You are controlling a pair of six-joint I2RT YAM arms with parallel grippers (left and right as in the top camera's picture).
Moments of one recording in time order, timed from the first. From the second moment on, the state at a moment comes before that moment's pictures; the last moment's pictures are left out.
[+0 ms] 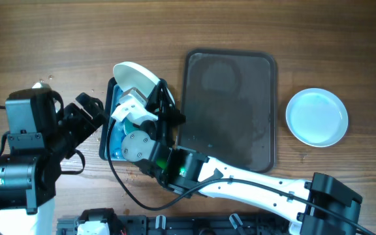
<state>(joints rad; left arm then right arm) 0.03 0.98 1.32 -1.25 0.02 -0.68 1.21 1.69 1.20 0.22 1.22 -0.49</state>
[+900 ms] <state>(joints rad) 0.03 0.98 1.32 -1.26 0.02 -0.68 1.13 1.69 1.20 0.10 1.24 -0.26</state>
